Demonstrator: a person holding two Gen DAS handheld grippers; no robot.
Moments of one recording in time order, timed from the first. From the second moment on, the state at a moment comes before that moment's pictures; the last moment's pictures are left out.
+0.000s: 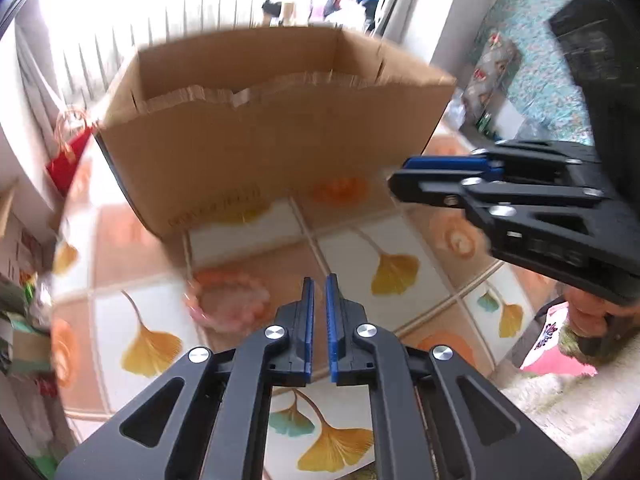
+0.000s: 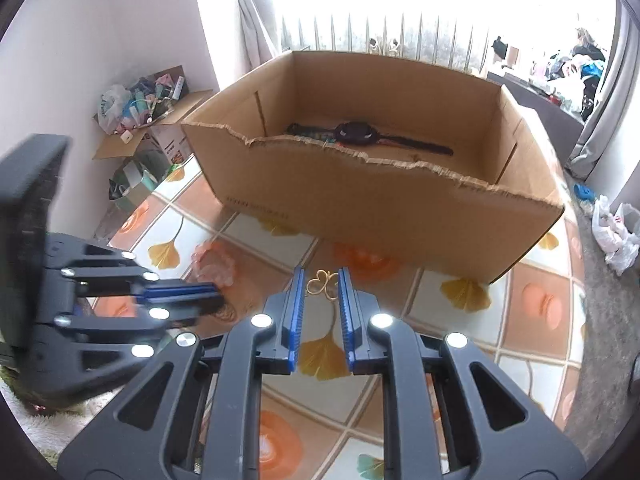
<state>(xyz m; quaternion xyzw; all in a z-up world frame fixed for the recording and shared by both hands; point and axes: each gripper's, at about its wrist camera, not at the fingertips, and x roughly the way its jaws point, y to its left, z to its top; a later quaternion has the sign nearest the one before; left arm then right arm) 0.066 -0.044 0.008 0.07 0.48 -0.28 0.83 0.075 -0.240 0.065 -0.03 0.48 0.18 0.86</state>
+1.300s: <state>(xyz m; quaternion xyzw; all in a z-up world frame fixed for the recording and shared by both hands) 0.121 -0.045 0.143 0.05 0.41 -0.32 0.86 0.105 -0.301 0.120 0.07 0.37 0.23 0.90</state>
